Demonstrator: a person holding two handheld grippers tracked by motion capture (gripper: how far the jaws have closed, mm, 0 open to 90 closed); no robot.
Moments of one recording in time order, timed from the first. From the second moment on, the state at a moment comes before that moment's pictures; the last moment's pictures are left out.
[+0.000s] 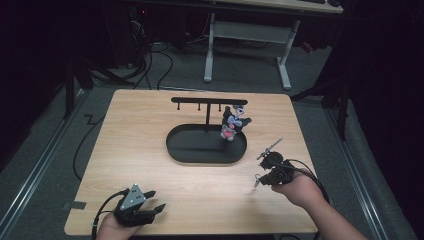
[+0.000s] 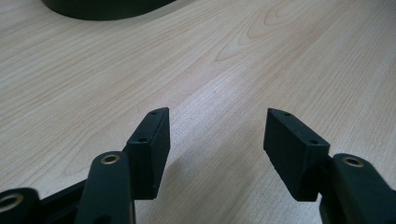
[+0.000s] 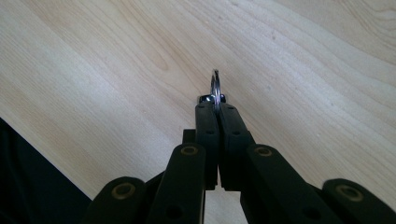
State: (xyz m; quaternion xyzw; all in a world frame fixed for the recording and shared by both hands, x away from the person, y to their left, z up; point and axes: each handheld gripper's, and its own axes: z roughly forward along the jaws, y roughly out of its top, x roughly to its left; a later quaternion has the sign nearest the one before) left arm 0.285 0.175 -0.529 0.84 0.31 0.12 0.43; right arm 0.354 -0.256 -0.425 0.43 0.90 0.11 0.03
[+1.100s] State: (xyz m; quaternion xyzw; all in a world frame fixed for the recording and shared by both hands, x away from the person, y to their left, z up) left arm 0.287 0.175 -0.524 0.83 0.30 0.13 0.45; right arm 0.391 -0.225 -0.379 0.42 0.90 0.13 0.03
